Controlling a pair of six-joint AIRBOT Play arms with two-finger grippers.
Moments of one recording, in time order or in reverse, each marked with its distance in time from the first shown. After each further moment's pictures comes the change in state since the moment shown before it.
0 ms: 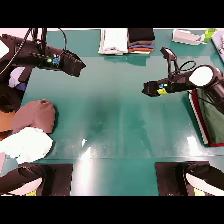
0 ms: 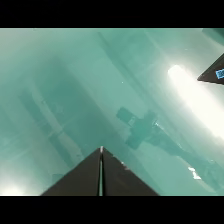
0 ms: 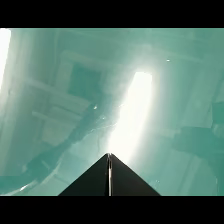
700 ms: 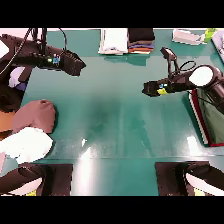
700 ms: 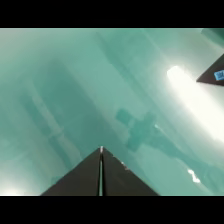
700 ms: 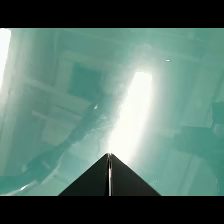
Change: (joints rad) left arm 0.001 0.000 0.000 -0.003 0.023 -0.003; right arm 0.000 0.000 0.000 0.000 0.000 0.000
